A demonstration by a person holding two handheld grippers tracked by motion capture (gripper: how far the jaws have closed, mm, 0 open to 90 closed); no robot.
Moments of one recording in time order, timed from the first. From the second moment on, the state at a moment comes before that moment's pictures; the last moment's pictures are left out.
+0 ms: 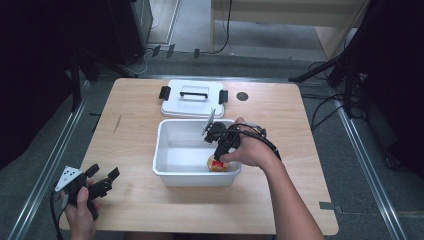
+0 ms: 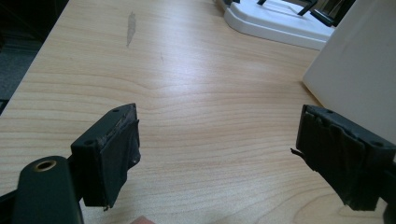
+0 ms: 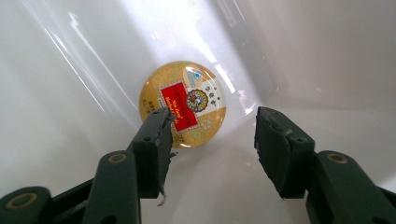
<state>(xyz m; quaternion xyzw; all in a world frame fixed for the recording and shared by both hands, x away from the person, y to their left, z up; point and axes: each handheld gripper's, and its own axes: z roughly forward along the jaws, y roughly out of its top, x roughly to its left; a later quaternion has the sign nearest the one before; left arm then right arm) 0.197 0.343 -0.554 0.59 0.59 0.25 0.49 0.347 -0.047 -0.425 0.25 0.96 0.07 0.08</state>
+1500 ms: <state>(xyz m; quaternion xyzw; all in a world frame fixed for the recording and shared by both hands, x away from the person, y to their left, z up) 0.196 0.342 -0.554 0.59 0.59 0.26 0.48 0.314 -0.202 -0.418 0.42 0.89 0.14 0.13</state>
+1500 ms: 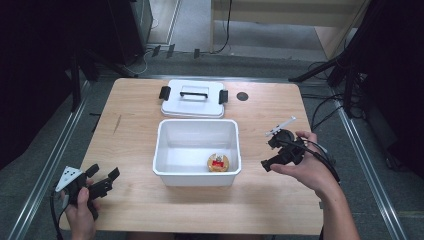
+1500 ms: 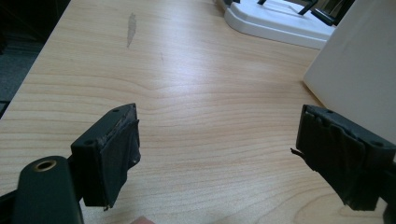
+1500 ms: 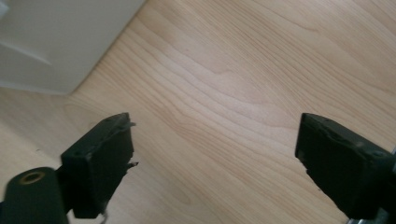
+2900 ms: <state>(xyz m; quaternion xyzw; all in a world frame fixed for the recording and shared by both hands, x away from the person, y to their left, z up) 0.196 0.340 -0.553 0.60 0.59 0.26 0.48 0.234 -0.345 -0.535 0.57 0.70 0.35 0.26</state>
